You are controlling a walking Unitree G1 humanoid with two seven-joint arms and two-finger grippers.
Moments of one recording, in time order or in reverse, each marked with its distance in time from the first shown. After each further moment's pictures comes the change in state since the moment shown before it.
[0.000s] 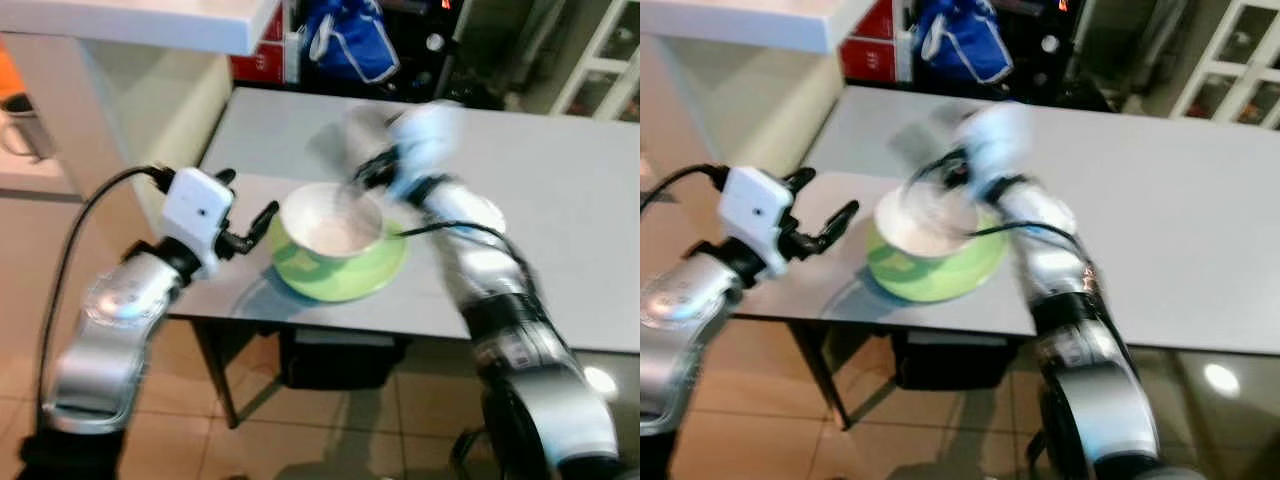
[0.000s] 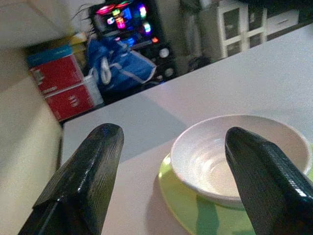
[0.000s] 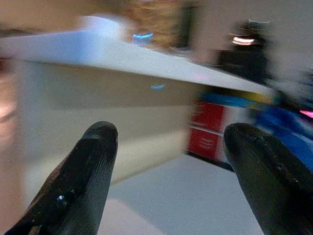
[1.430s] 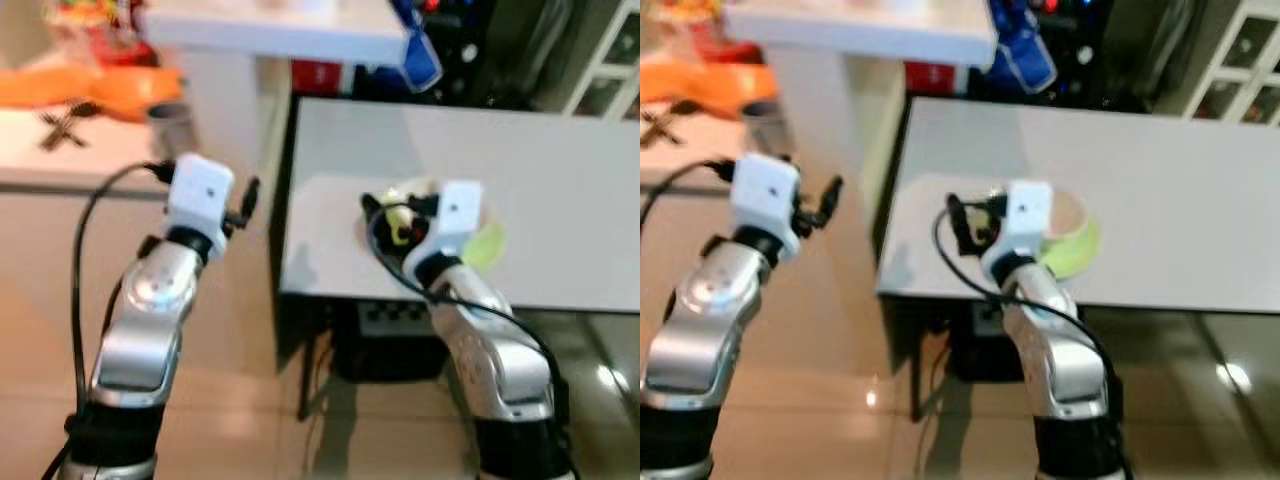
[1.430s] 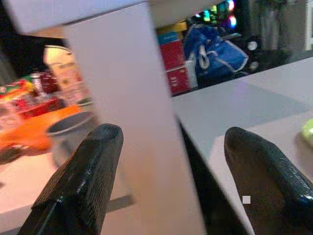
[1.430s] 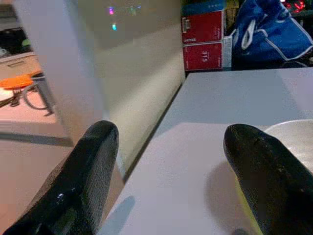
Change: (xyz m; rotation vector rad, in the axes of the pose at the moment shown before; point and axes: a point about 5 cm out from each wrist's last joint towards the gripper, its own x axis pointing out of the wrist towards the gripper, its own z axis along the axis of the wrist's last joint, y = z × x) left arm 0.021 0.007 -0.006 -0.013 0.030 0.292; right arm -0.063 0.047 -0.017 0.199 0.332 -0.308
